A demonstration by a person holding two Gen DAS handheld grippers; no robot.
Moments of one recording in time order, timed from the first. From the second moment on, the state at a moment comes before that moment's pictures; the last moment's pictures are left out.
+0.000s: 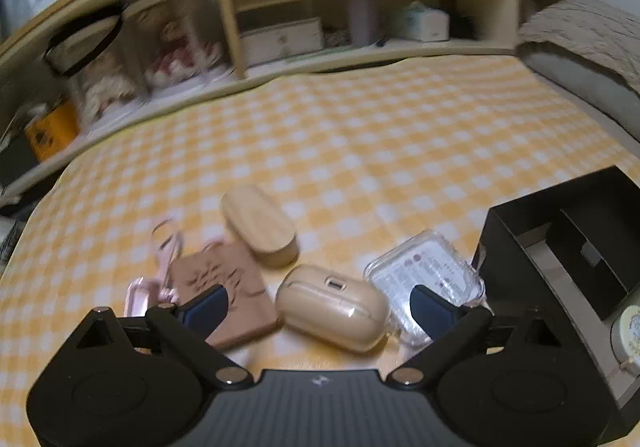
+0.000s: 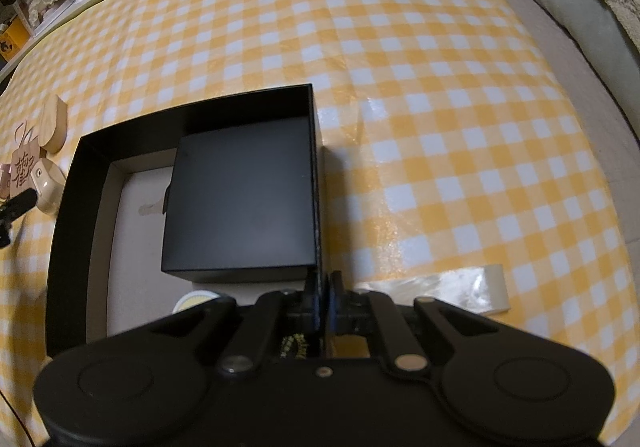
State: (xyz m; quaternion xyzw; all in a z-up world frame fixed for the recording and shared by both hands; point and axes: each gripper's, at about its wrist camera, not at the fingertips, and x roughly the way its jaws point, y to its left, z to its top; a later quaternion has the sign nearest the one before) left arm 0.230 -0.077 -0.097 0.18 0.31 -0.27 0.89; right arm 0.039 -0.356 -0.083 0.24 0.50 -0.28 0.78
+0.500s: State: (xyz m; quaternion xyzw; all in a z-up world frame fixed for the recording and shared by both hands) left arm 0.239 -0.078 -0.127 0.24 0.27 -0.37 0.85; right arm 0.038 -0.358 -0.084 0.25 0.50 -0.28 0.78
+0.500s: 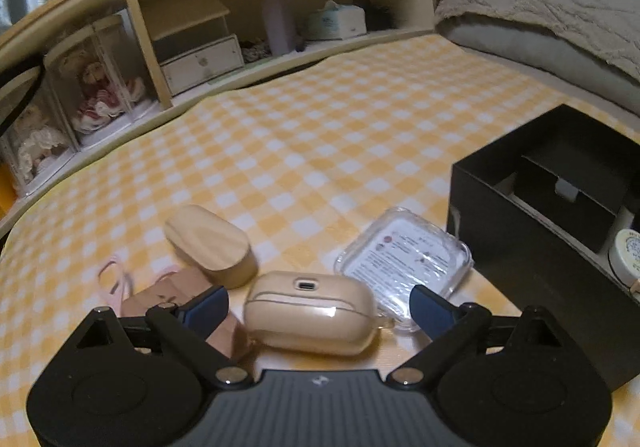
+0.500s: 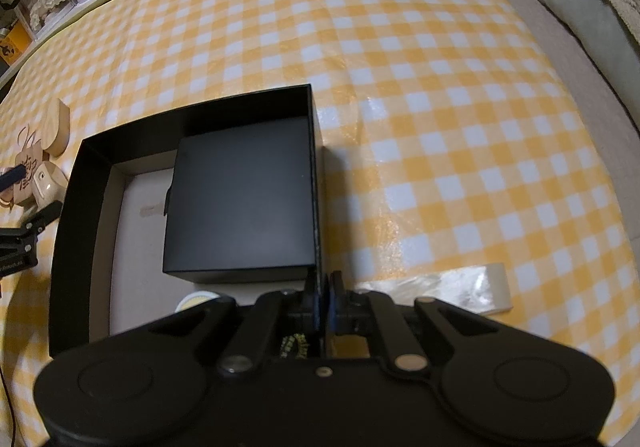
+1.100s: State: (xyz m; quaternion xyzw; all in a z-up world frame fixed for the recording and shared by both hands) left arm 0.248 -0.080 -0.123 0.23 0.32 -0.33 0.86; right arm 0.041 -0.356 -0.086 0.24 0.50 -0.27 0.79
